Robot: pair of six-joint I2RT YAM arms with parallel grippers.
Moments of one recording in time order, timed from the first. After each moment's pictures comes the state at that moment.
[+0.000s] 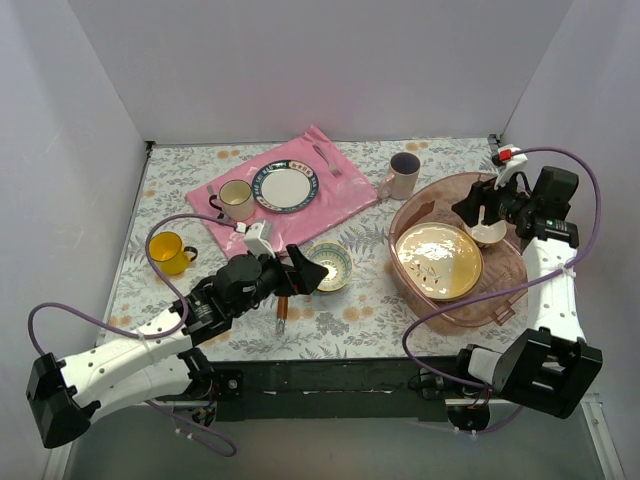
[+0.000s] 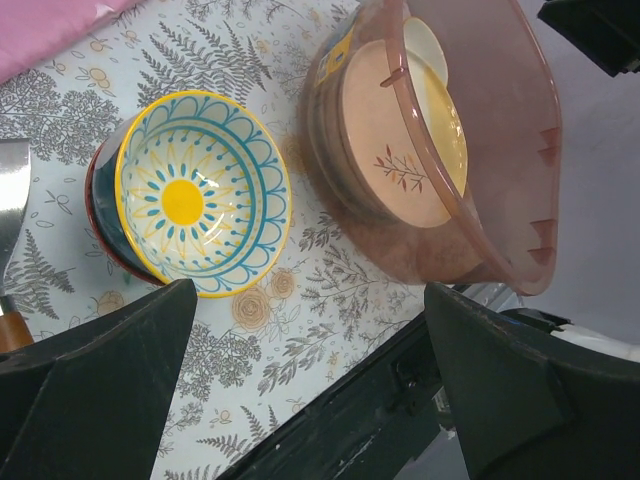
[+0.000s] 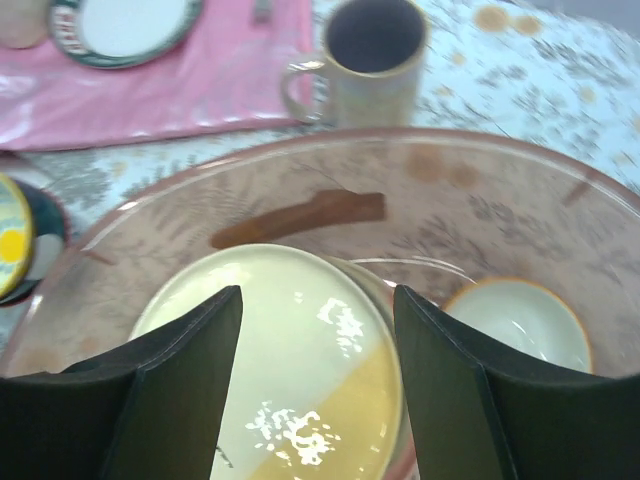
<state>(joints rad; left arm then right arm) -0.94 0.83 0.61 -0.08 -0.20 -0.82 -0.29 1.19 1.05 -0.43 -0.75 -0.32</state>
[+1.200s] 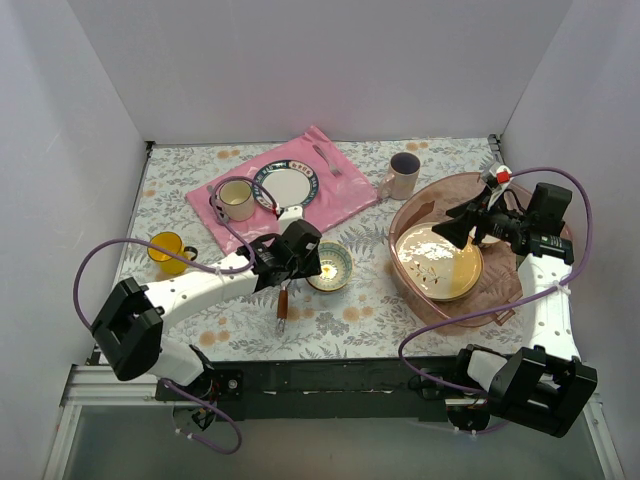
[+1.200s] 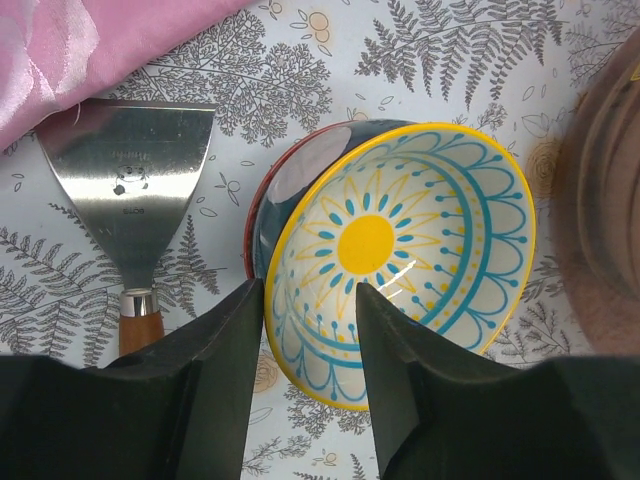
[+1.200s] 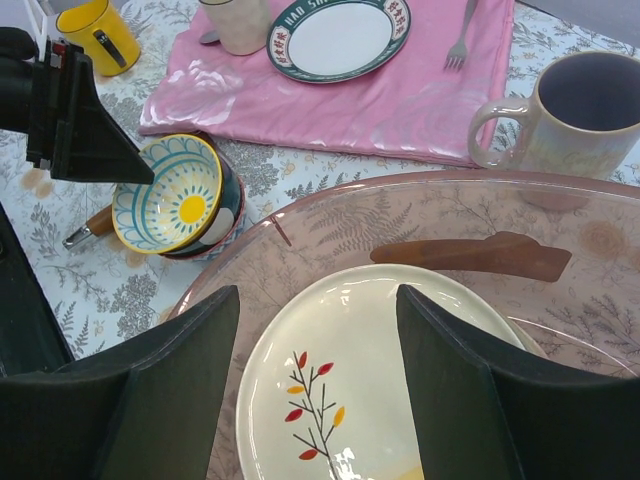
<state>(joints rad) -0.87 1.41 0.96 -0.40 -0.33 -0.84 -0.29 1.09 0.93 -0.45 -1.18 -0.36</state>
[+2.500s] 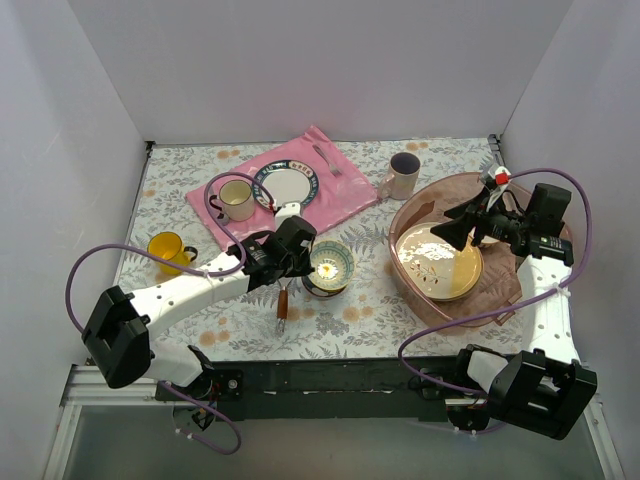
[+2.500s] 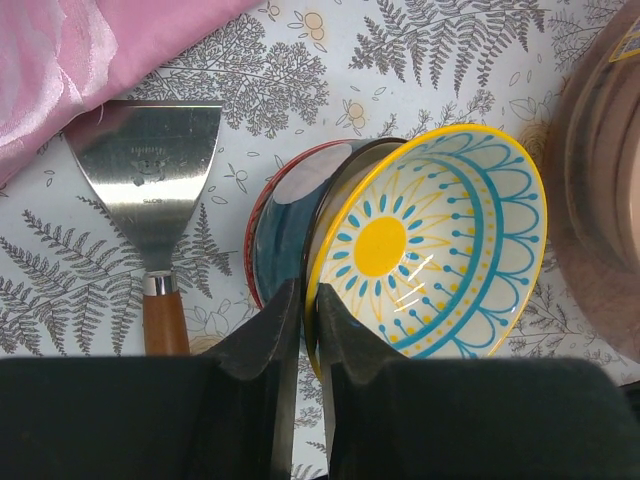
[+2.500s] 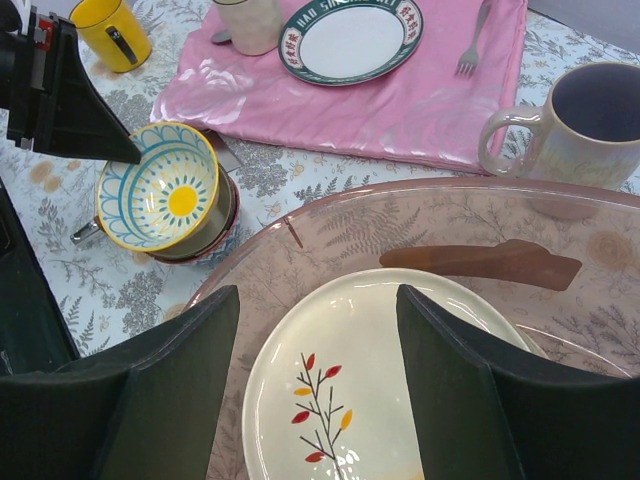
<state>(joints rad) -0.86 1.36 1.01 -0.50 -0.32 -0.79 -0.28 1.07 0.93 -0.46 -1.20 -0.37</state>
